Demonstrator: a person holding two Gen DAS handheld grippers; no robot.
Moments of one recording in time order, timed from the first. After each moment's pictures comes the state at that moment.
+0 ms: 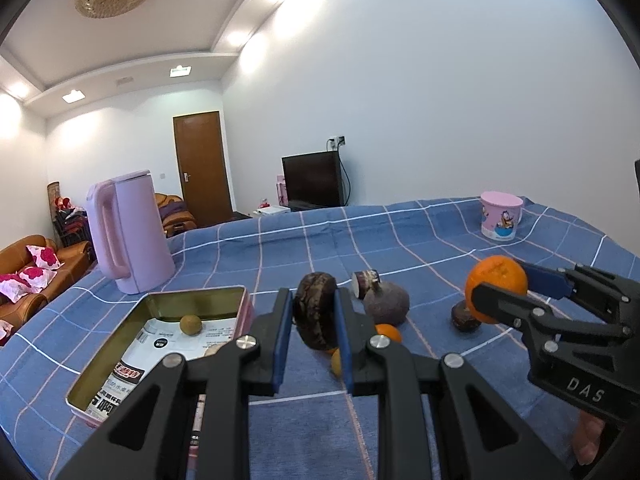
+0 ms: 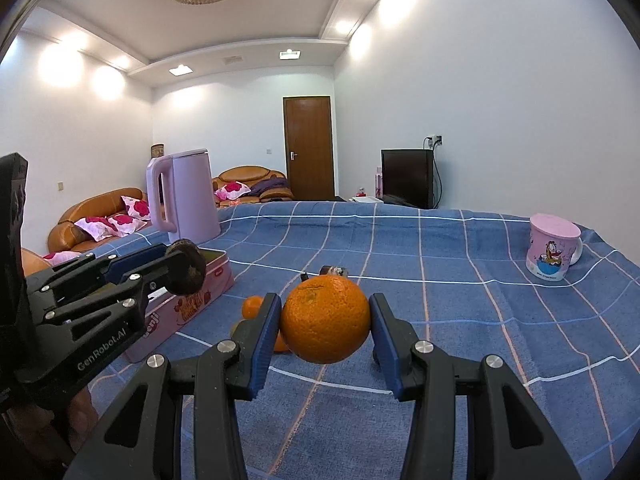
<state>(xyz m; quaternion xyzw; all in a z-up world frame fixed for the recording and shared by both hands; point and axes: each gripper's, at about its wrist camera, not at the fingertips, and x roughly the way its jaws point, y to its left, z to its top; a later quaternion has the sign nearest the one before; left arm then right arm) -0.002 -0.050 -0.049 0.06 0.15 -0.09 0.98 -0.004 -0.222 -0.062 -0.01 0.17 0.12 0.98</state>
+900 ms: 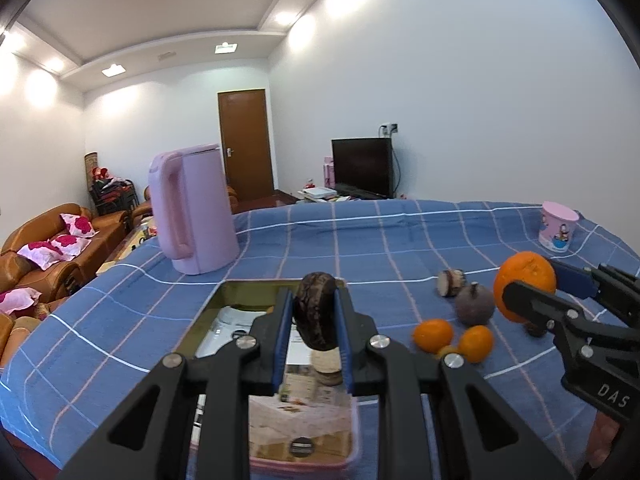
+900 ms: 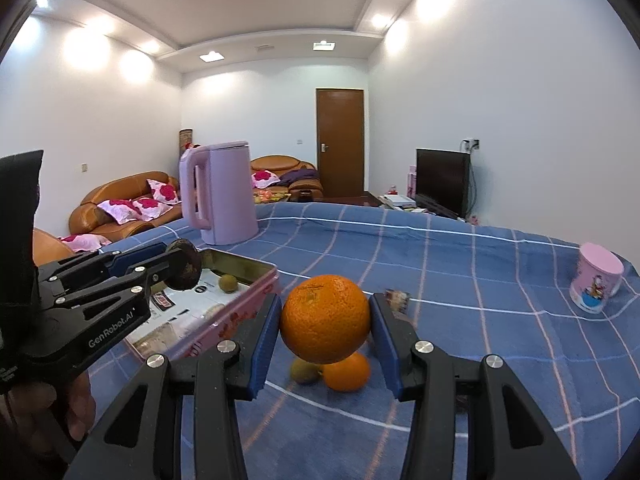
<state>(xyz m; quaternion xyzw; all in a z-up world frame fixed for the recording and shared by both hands) 0.023 0.024 -0.038 0.03 0.19 0.00 0.98 0.029 -0.157 -0.043 -0.04 0.18 0.19 0.96</state>
